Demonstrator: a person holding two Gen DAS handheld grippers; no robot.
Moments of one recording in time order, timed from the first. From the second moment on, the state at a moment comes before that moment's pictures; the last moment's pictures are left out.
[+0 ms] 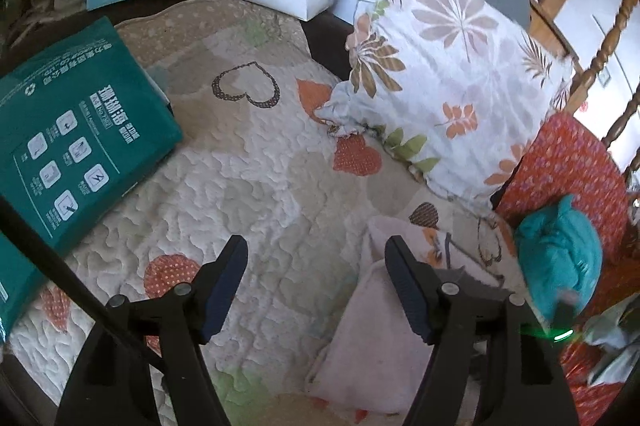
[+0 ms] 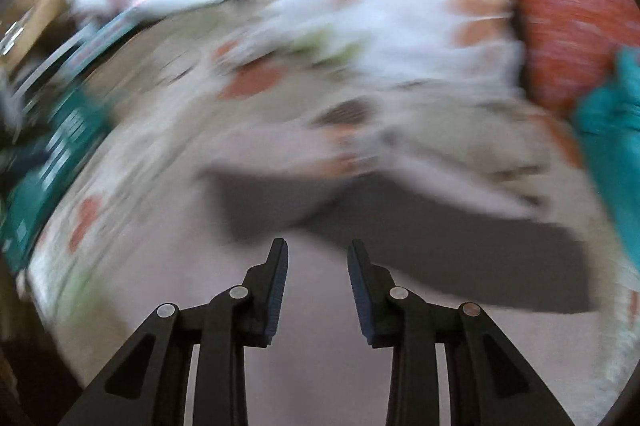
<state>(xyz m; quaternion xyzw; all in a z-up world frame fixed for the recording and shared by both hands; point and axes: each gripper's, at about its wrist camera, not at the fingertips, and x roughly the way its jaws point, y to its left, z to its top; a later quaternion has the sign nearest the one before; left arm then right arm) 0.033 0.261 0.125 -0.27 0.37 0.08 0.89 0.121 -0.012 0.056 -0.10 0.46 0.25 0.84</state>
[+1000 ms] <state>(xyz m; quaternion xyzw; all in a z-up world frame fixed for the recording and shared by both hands) 0.042 0.180 0.088 -0.11 0.44 0.01 0.89 0.058 -0.168 0.042 -0.02 0.51 0.13 0.85</state>
